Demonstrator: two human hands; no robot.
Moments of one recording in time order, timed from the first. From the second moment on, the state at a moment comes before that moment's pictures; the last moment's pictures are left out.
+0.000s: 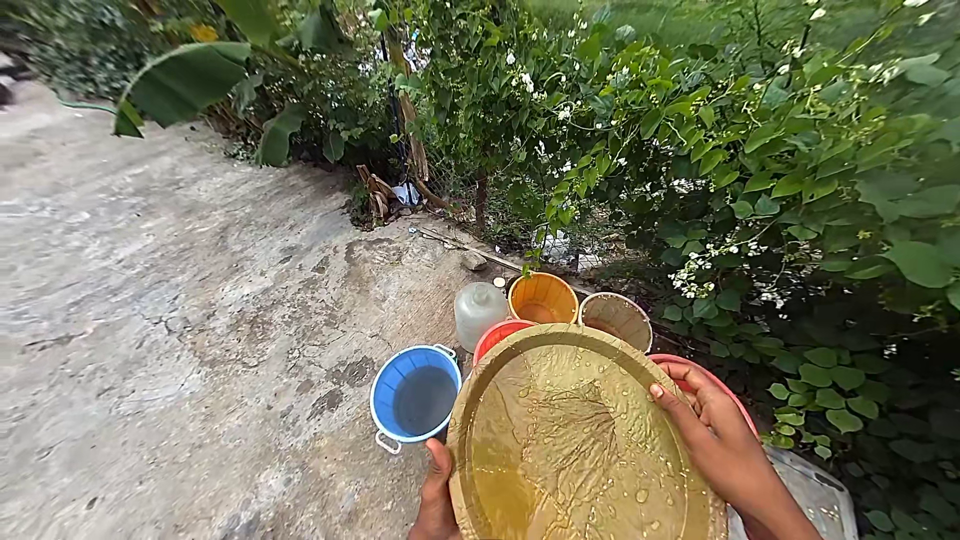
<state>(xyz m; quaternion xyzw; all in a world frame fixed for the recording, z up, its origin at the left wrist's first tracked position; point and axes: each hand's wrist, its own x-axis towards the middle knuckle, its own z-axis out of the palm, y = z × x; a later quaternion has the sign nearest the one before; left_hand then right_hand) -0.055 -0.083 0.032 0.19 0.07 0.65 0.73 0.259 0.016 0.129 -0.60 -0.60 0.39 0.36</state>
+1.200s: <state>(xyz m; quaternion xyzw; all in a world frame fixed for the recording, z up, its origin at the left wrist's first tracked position) -0.057 -0.095 0.031 0.08 0.24 0.67 0.69 0.274 0.010 0.134 -0.60 -0.51 0.43 0.45</state>
